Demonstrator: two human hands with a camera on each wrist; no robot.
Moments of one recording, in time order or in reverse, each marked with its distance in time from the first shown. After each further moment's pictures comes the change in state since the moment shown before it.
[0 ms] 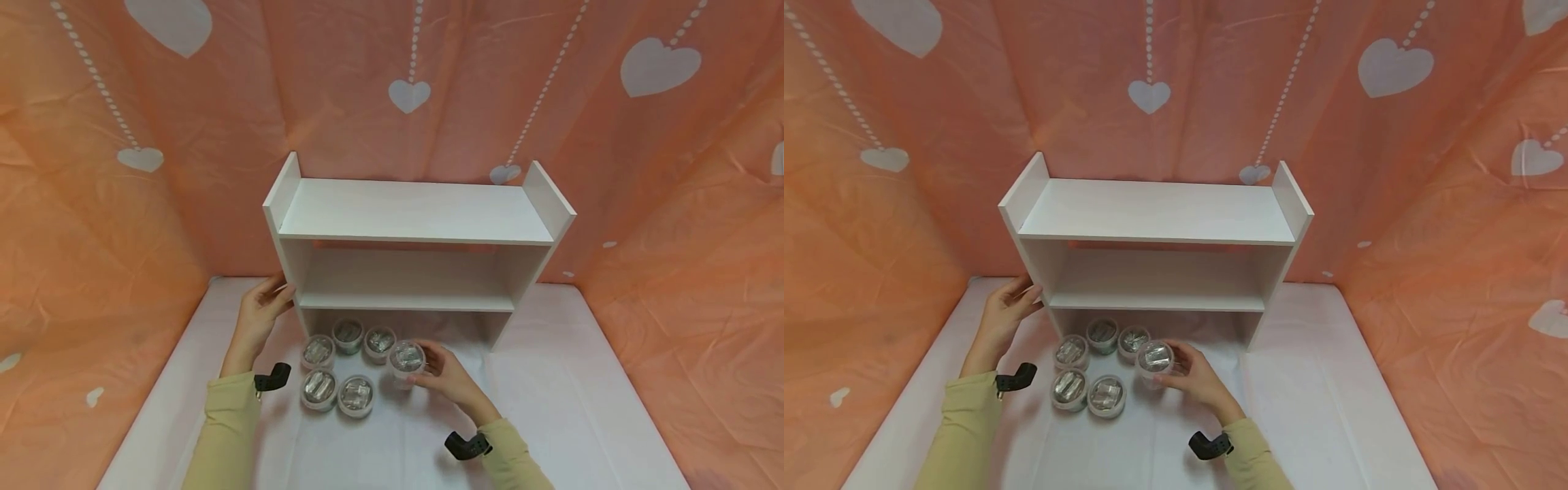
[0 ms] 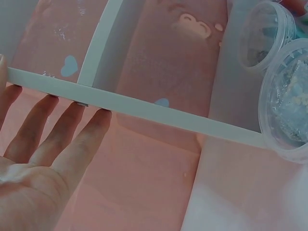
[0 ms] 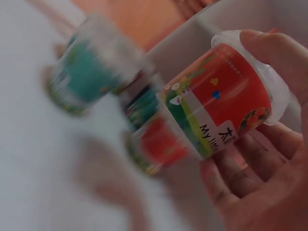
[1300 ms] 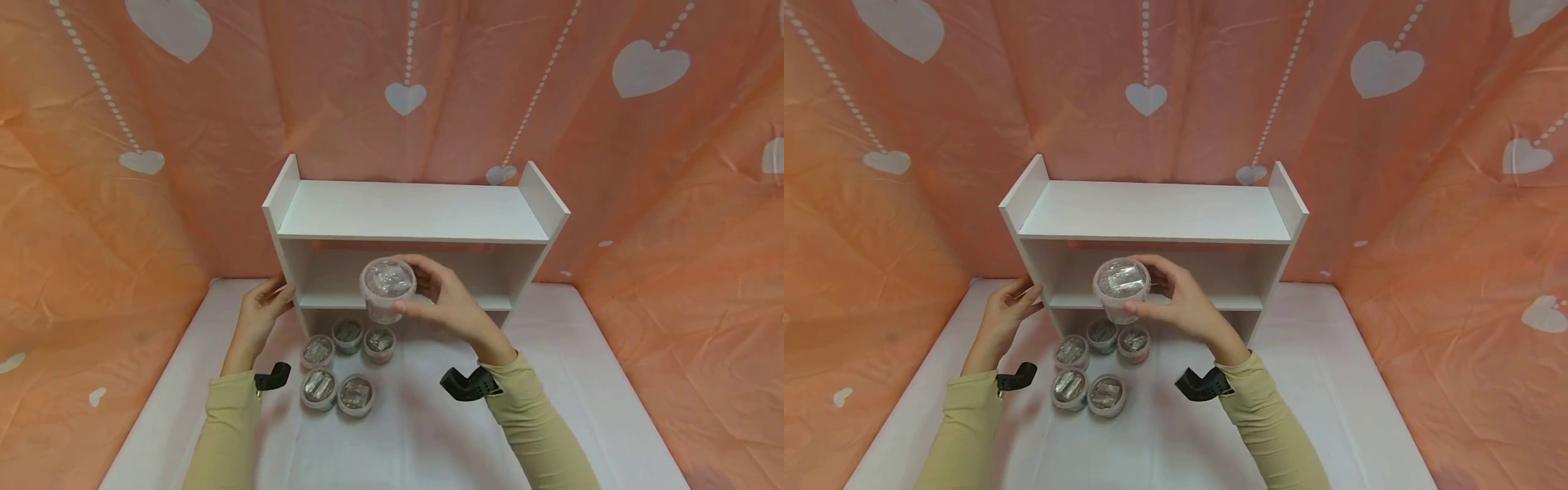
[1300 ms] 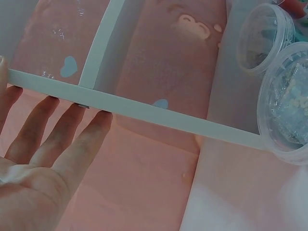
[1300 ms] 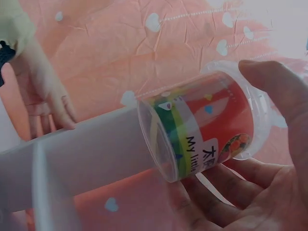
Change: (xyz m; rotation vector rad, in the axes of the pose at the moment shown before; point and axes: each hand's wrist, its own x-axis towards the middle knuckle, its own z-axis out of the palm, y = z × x) left_hand -0.001 0.004 0.001 -0.002 -0.010 -0.048; right_hand 0.064 -0.184 0.005 -0.186 -0.096 -0.269
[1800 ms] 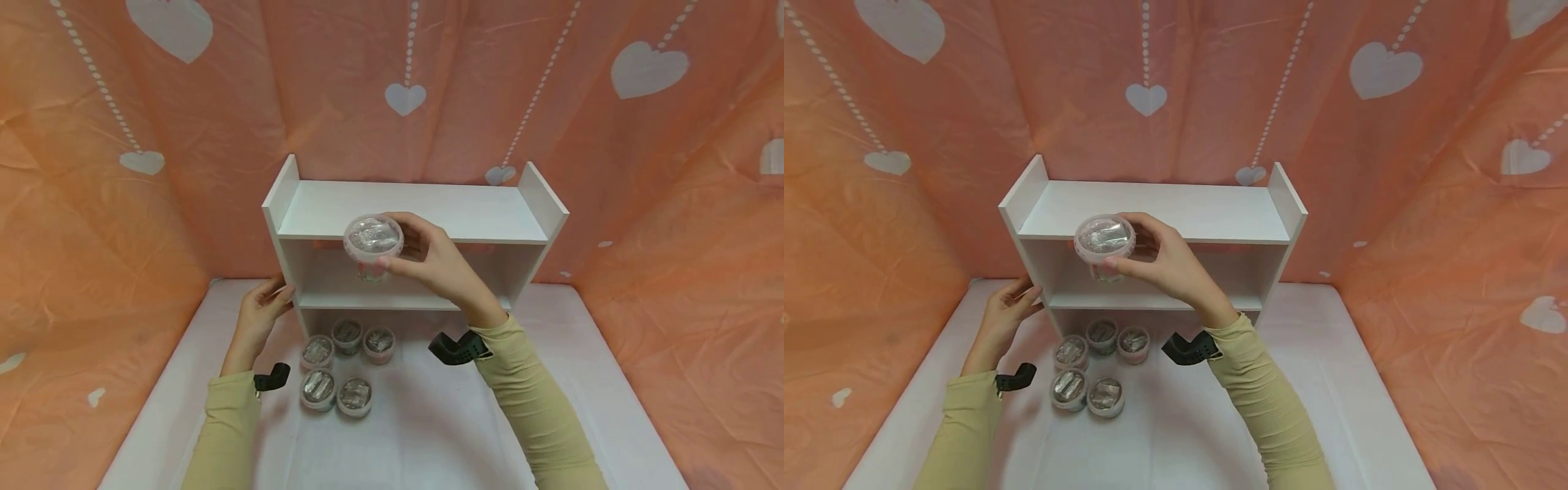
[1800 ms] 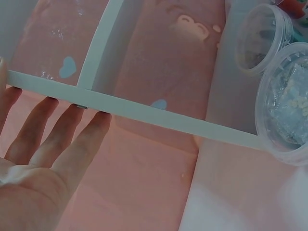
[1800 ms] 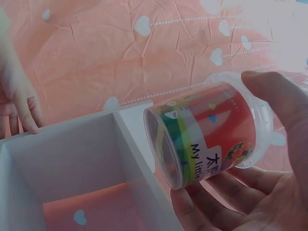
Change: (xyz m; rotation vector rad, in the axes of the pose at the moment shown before) left_hand 0.000 -0.002 0.000 0.006 -0.004 0.015; right_hand 0.045 -0.035 -0.005 0.000 0.039 0.010
